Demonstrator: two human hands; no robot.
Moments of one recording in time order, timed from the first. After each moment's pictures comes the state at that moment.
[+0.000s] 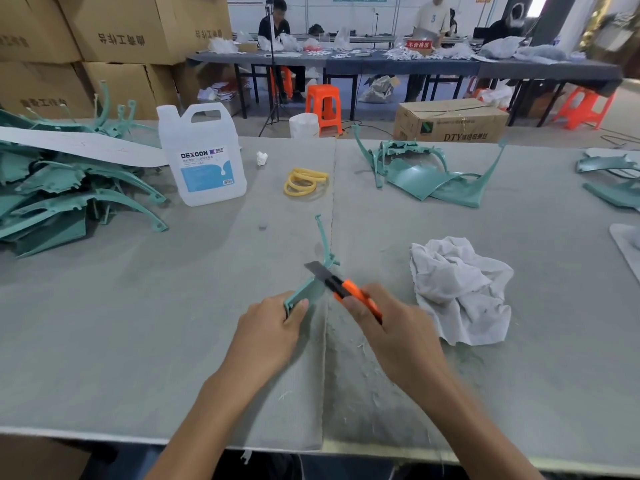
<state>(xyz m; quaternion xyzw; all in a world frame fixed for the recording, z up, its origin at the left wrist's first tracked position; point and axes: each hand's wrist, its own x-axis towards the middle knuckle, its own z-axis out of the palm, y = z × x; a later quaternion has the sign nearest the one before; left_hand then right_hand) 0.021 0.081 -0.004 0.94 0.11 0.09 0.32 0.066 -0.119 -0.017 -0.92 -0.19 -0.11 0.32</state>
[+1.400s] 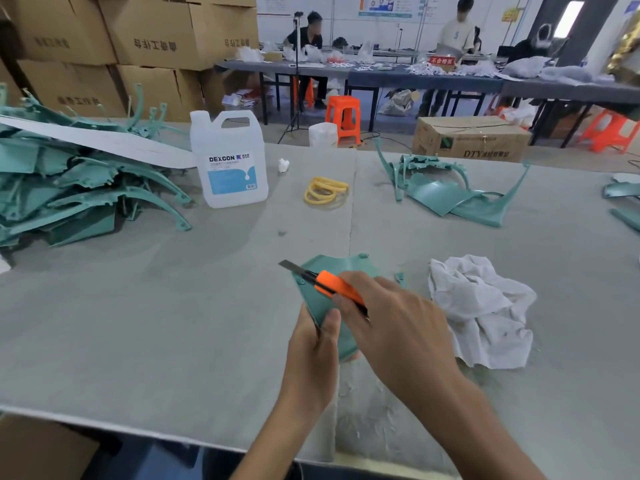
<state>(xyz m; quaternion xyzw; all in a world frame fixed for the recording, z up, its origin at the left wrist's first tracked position) 0.016 0.029 -0.027 0.67 0.09 0.19 0.71 0.037 -0.084 0.064 -0.94 -0.26 -0.12 0.18</state>
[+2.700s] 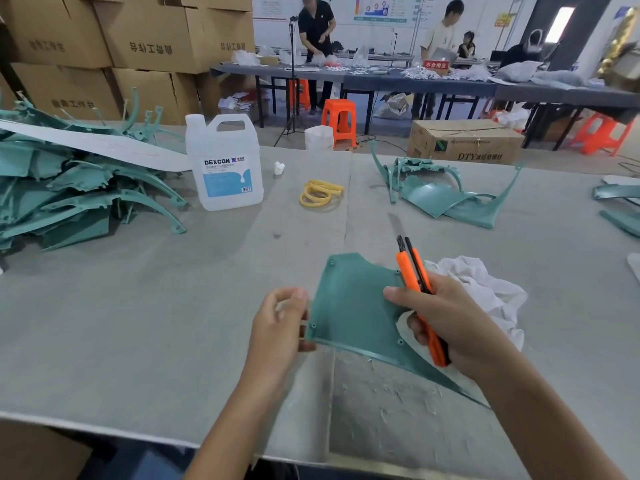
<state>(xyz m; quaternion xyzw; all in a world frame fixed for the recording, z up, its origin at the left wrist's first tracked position) 0.020 0.065 -0.009 0.63 0.21 0.17 0.73 0.093 -0.143 0.048 -0.75 -0.08 0.16 0.63</state>
